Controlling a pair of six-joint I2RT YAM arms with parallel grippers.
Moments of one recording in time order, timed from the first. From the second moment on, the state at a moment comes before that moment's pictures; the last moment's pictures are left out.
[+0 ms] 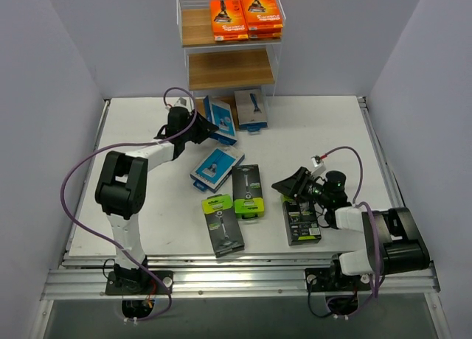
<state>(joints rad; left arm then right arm) -0.30 2.00 1.32 0.23 0.21 -0.96 0.11 1.37 0.24 0.76 -0.73 0.84</state>
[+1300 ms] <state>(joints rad) -0.34 2.05 1.41 0.10 0.02 -0.83 0.09 1.43 0.22 0.89 -0.74 0.86</state>
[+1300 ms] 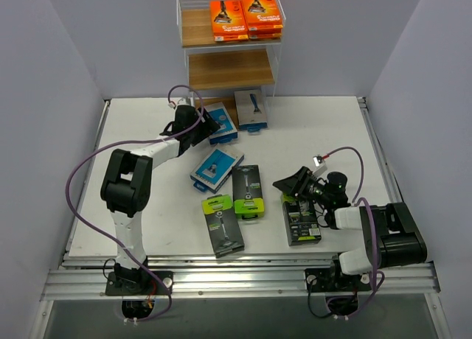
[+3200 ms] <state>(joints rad) -0.71 1.75 0.84 0.28 -0.34 -0.57 0.08 0.60 0.26 -0.07 -0.61 0.73</state>
